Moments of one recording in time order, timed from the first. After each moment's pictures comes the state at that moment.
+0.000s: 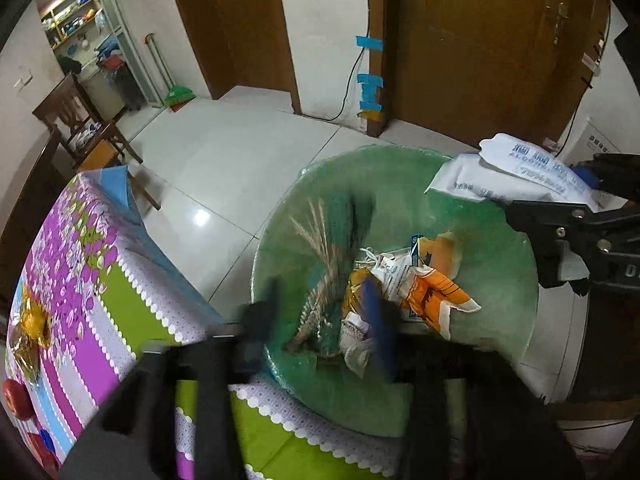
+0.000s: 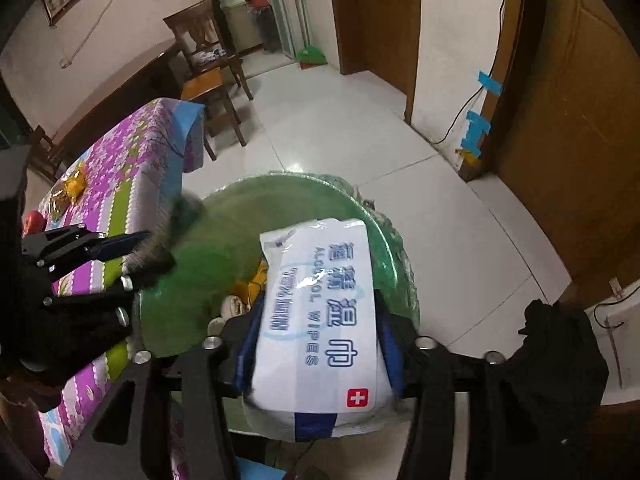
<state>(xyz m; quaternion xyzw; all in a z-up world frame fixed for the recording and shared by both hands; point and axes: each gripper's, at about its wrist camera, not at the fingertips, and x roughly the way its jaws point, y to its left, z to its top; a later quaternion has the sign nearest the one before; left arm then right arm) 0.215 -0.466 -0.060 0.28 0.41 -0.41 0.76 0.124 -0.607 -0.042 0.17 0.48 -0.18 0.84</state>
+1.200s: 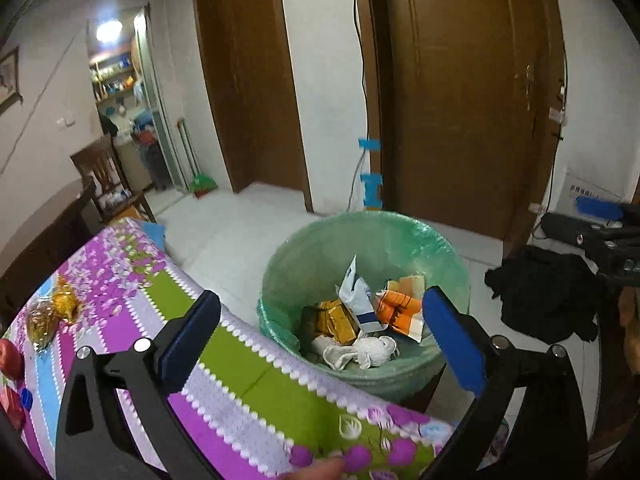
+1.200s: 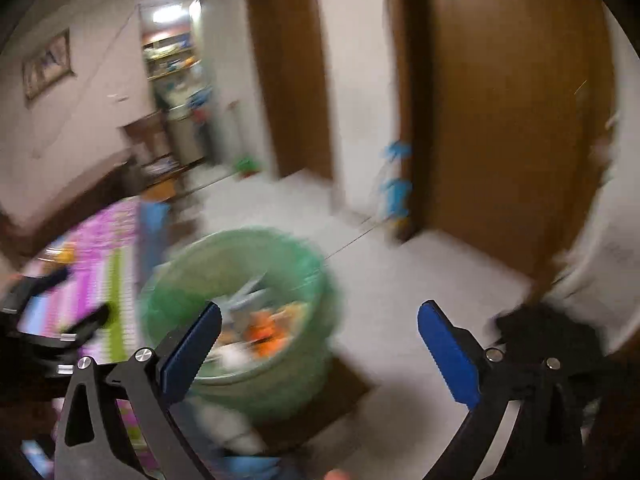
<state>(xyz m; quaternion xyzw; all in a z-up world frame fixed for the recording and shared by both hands) 0.115 -0.366 -0.020 0.19 0.23 -0.44 0.84 -0.045 -0.523 -0.006 0.12 0.28 -0.36 0.88</state>
